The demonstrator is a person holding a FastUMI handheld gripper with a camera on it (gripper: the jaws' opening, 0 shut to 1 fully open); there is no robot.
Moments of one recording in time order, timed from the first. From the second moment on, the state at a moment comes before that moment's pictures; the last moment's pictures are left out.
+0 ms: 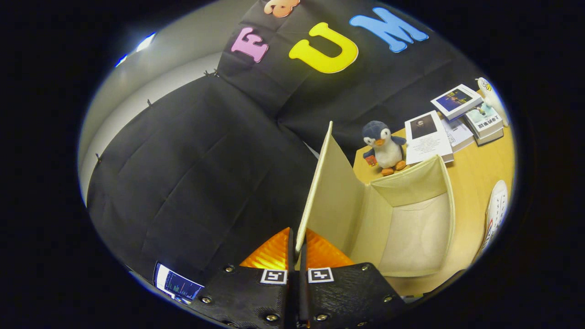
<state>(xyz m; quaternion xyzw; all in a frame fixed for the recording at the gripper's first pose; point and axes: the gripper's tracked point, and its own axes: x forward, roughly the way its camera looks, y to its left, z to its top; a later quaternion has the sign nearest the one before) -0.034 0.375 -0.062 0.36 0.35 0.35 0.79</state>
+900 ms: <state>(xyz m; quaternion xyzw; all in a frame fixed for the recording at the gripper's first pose) -0.033 0.449 -0.060 0.23 0.32 0.42 0.82</state>
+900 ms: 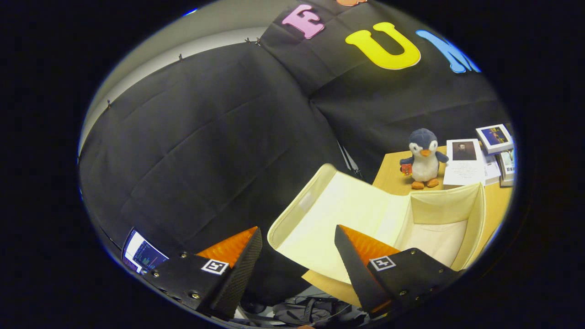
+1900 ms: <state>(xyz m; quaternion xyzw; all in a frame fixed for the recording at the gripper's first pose) 0.024 0.249 -0.101 0.13 0.29 0.25 0.92</state>
